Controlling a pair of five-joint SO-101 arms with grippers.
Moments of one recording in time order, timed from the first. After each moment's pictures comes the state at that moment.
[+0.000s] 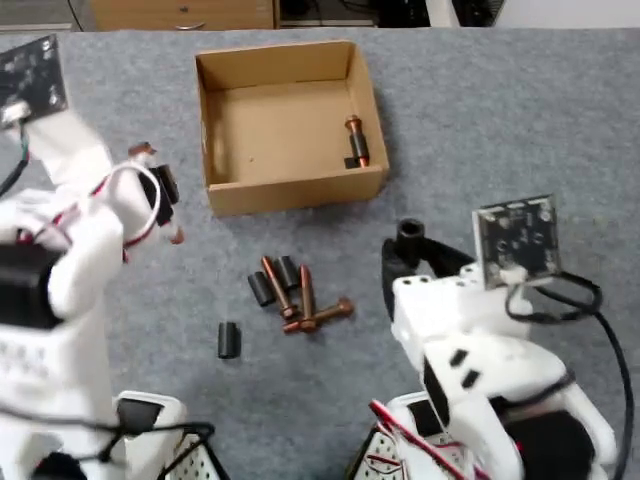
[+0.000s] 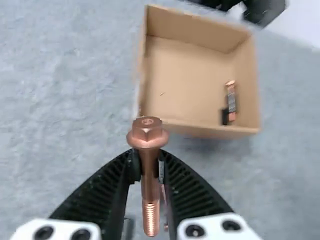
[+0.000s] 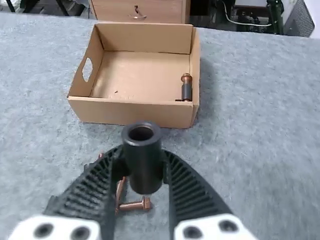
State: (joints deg) left arm 5.0 -36.8 -12.6 96.0 14.7; right arm -15.6 -70.4 25.5 87.7 -10.6
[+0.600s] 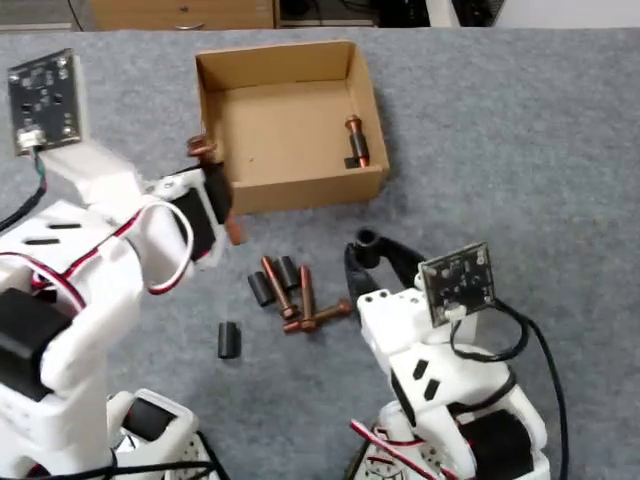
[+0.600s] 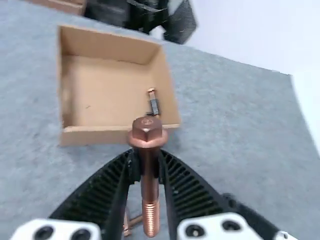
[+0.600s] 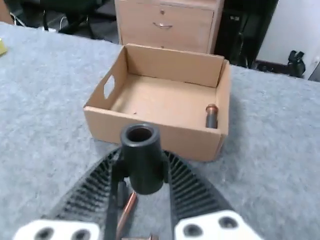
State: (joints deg) left arm 21.0 -39.0 -17.1 90.8 20.2; right arm -23.5 -94.1 58.2 67.2 -6.4
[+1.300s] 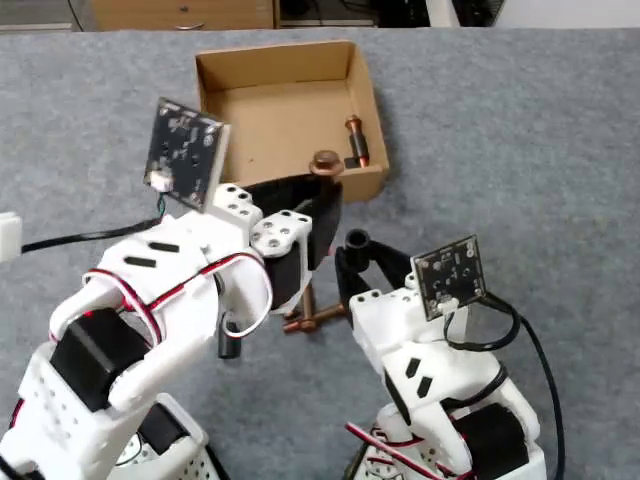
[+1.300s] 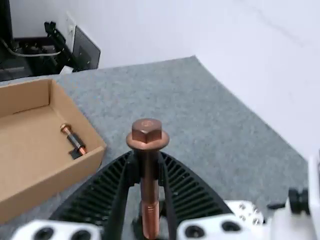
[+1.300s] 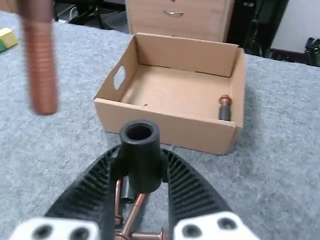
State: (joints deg) left arm 39.6 -50.5 11.9 60.5 9.3; right arm -26.5 -93.4 59.9 66.7 -10.1
